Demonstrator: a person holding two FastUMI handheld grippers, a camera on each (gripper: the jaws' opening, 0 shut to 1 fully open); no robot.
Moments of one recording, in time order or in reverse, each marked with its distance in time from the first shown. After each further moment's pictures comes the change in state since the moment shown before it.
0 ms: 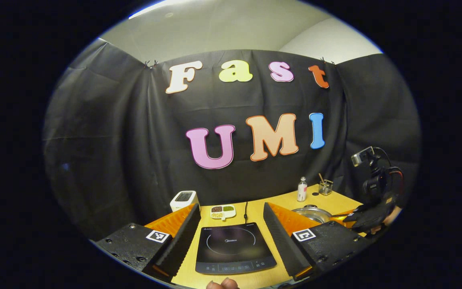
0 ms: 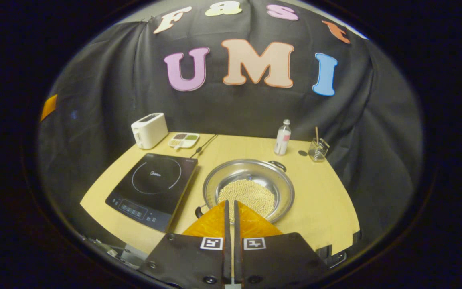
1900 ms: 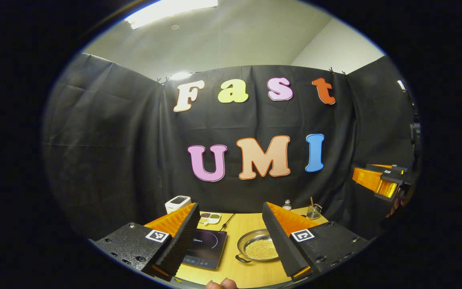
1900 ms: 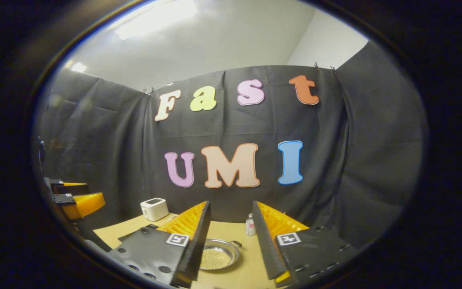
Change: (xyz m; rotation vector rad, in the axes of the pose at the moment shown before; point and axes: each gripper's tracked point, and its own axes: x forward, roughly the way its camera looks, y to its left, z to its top) left arm -0.056 -0.191 0.085 -0.059 -0.080 0.211; right arm -0.222 -0.211 0.205 0.083 -0.678 0.092
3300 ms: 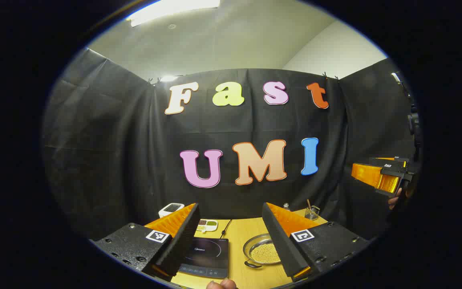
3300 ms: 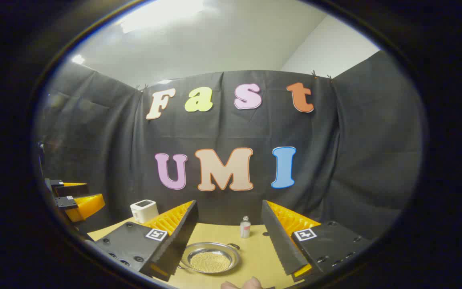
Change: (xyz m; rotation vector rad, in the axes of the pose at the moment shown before) left arm 0.039 0.050 0.003 0.007 -0.046 -0.120; right arm 0.001 0.049 0.019 -0.045 -0.012 -0.106
